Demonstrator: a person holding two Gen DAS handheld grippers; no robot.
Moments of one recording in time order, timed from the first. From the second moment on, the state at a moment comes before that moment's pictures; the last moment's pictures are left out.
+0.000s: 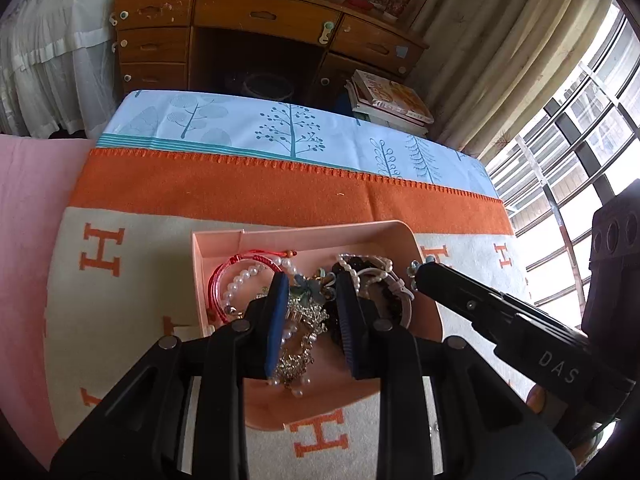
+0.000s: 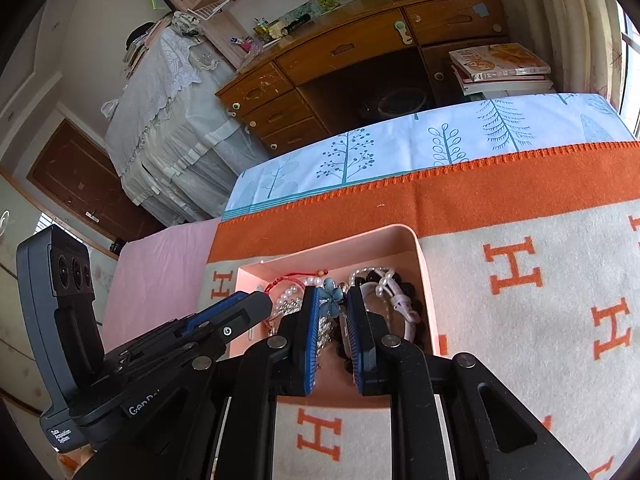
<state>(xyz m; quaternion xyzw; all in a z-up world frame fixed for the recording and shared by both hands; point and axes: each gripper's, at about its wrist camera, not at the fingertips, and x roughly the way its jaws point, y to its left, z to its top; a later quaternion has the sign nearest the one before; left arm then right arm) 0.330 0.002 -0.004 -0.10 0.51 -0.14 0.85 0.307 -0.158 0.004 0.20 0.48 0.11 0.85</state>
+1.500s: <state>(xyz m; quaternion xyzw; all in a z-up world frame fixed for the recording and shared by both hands) 0.080 0.021 0.000 -0.03 0.48 -0.12 0.87 0.012 -0.244 0.008 0.14 0.42 0.02 0.90</state>
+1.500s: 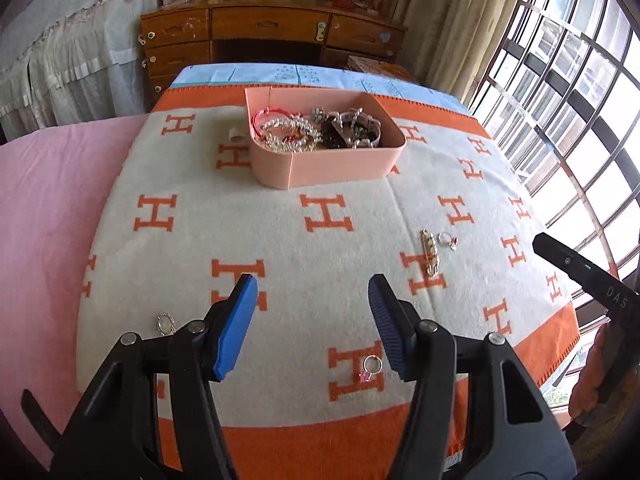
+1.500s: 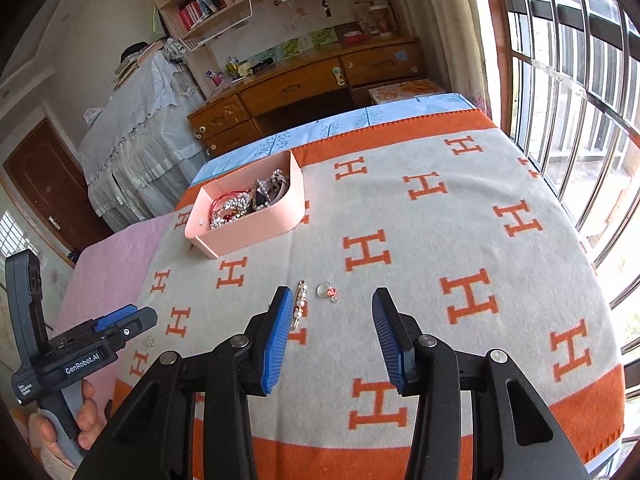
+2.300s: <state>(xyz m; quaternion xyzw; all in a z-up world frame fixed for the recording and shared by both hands) 0.069 0.055 -0.042 -0.04 0.48 -0.02 0.88 0.088 -0.176 -0.063 0.09 0.51 0.06 0.85</state>
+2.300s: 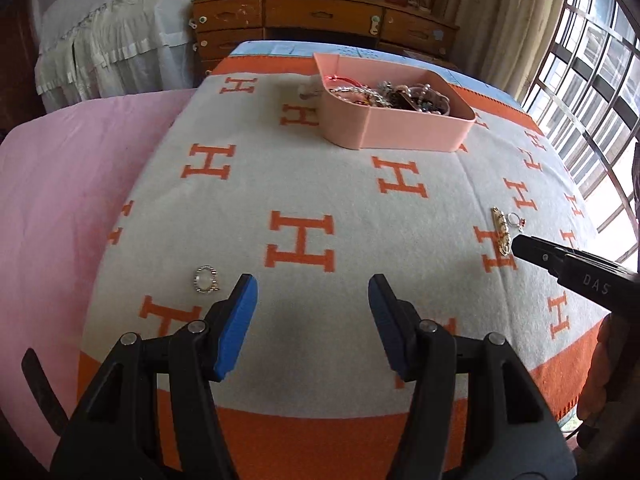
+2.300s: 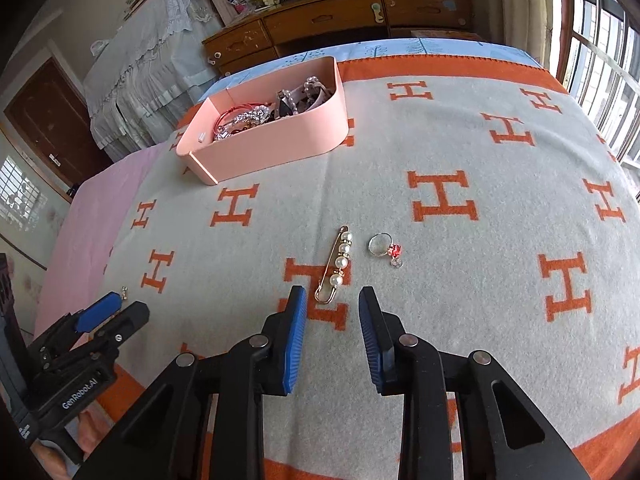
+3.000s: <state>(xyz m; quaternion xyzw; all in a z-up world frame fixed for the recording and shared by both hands) 0.081 0.127 -0.057 -0.04 0.53 -0.02 0.85 0.087 -0.142 -0.081 0.02 0.50 0.07 0.86</state>
